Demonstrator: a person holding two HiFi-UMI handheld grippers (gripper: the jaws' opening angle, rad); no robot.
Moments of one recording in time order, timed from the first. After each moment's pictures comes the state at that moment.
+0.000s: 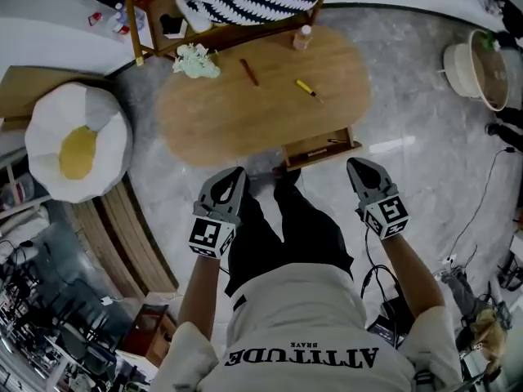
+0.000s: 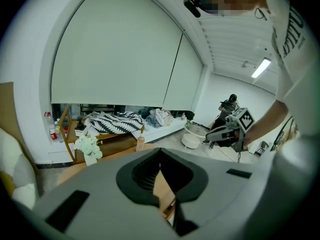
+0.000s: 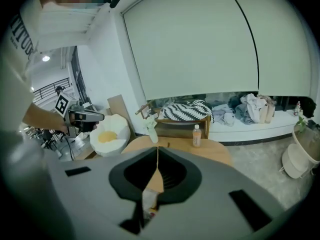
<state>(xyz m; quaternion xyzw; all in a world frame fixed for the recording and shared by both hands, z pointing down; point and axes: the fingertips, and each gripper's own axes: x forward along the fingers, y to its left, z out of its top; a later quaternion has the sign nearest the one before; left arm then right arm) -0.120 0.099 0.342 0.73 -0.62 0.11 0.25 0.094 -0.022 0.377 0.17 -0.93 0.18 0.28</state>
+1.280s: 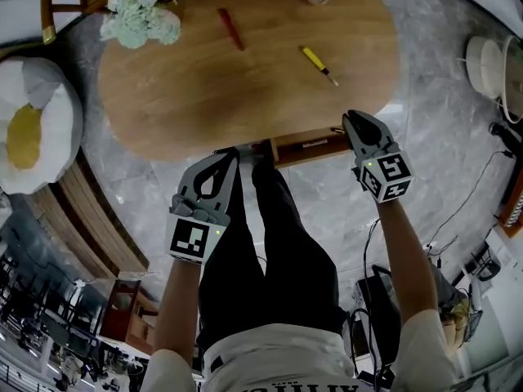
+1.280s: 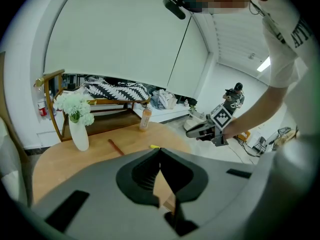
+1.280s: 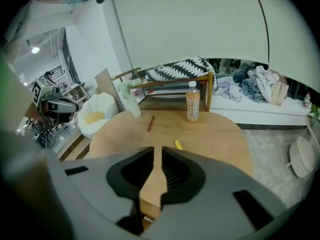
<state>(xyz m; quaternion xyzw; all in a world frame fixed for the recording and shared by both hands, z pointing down) -0.142 0.043 0.557 0.73 -0.60 0.13 0.31 0.031 -0.120 0.647 0.16 -0.89 0.19 0.37</state>
